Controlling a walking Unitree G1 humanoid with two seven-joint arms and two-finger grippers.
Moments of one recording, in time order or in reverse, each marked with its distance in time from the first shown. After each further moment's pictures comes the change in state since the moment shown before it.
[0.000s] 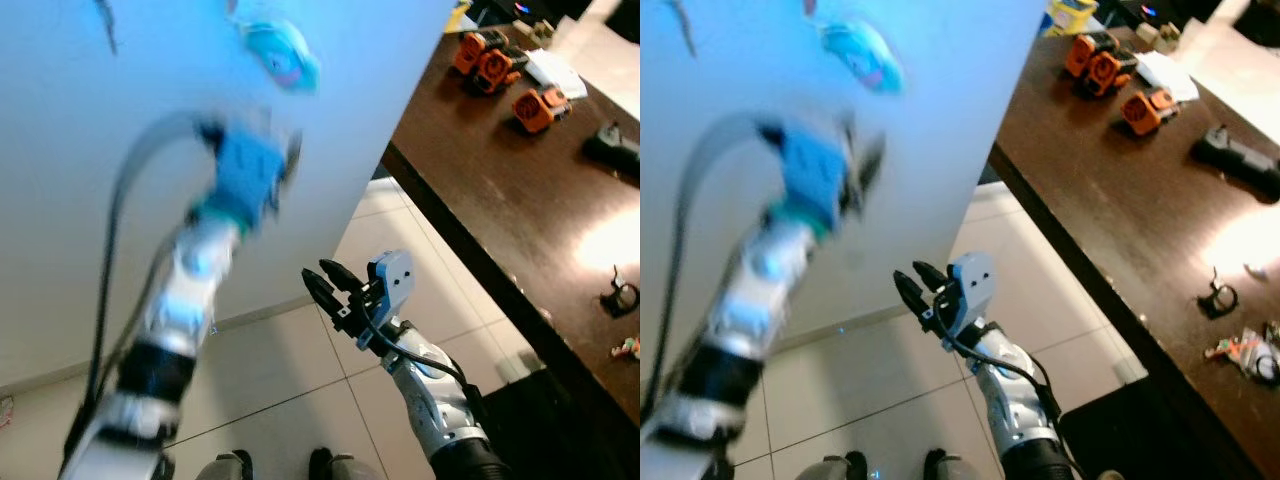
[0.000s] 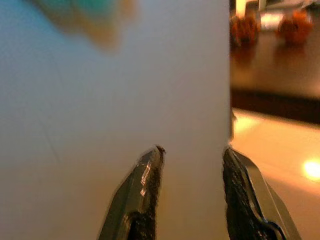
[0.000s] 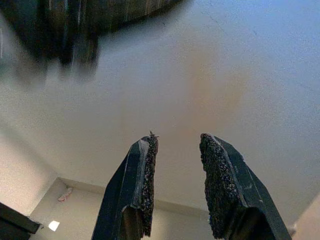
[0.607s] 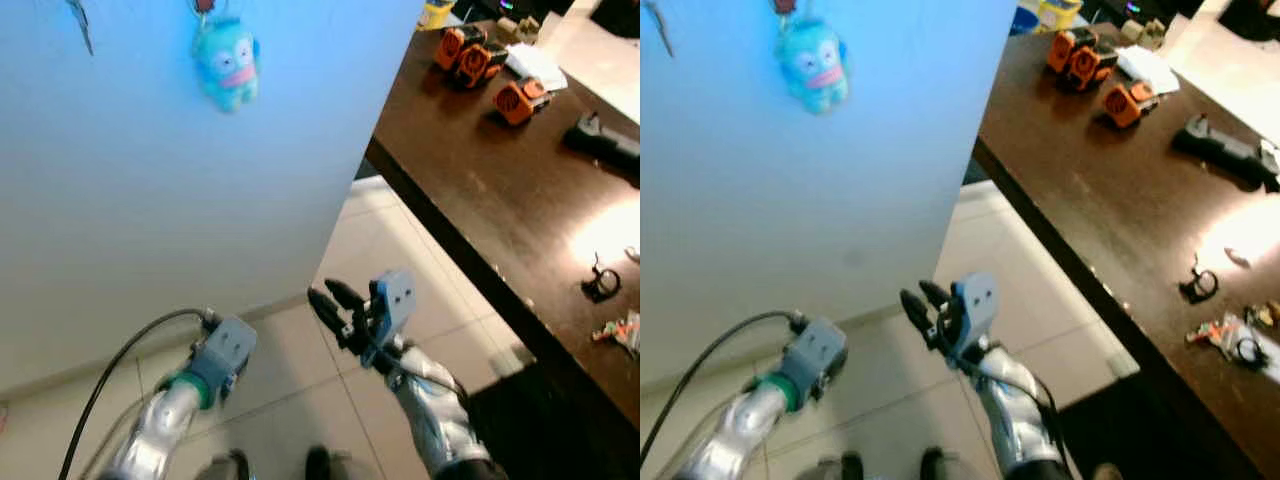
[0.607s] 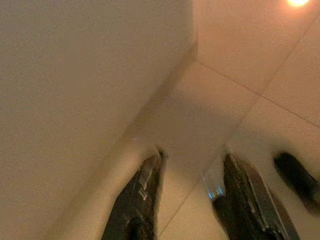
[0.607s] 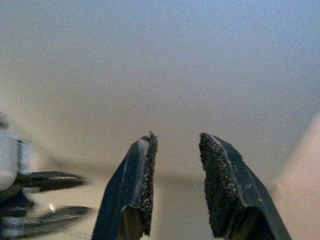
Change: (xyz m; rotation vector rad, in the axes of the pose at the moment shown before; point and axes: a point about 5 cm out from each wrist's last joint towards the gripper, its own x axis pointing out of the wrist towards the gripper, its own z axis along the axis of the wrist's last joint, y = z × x) left arm -0.160 -0.030 -0.181 -0.023 0.814 -0.051; right arm -0.038 -0.011 -0.057 0.020 0.246 -0.104
